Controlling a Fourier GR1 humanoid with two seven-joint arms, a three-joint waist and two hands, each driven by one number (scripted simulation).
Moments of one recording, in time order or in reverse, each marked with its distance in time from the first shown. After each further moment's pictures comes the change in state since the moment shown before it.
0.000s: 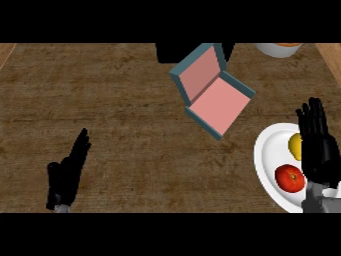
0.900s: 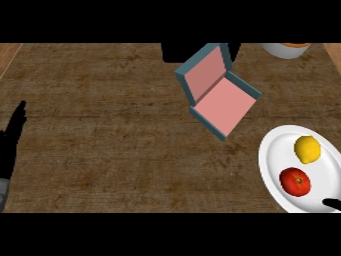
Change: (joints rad) left arm -0.121 0.280 0.149 0.041 -0.139 0.024 0.089; right arm 0.110 -0.357 -0.130 0.421 0.121 0.358 -0.548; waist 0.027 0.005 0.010
